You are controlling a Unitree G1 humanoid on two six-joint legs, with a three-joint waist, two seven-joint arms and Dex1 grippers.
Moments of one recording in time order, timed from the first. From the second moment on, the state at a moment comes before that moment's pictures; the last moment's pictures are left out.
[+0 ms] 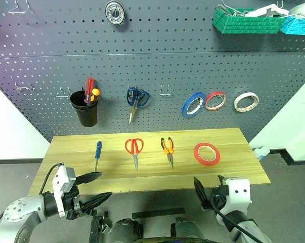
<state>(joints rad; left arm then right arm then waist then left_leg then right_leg) 0.43 0.67 0.24 -0.32 -0.57 0.28 -1.10 0.76 -0.15 0.08 -0.81 0.18 0.44 0.14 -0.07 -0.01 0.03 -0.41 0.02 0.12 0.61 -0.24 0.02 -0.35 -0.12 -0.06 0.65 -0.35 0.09</state>
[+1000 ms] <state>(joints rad) 0.46 0.68 0.22 -0.51 -0.63 0.45 -0.98 0.87 -0.18 0.08 -0.90 0.19 0.46 0.15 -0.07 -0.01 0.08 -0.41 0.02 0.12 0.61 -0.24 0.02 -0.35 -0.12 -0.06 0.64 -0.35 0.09</state>
